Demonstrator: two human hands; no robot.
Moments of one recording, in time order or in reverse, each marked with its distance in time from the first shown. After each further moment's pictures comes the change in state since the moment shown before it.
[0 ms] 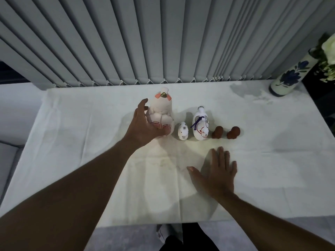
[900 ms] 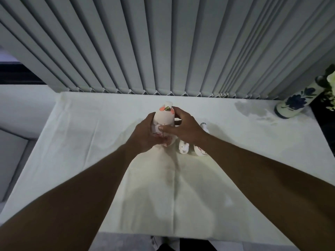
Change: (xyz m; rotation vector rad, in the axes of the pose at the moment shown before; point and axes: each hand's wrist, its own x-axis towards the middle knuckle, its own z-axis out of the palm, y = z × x) left_hand -0.002 0.039 -0.012 -0.155 -0.110 -0.083; right_hand 0.123 -0.154 -0.124 0.794 -0.344 -0.496
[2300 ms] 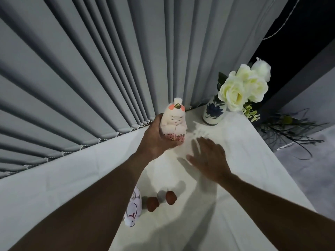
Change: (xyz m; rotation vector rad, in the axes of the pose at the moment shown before) left_hand 0.200 0.123 0.272 0.114 -0.291 0.191; right_hand -0.084 0.207 -0.258 -0.596 0.442 0.371
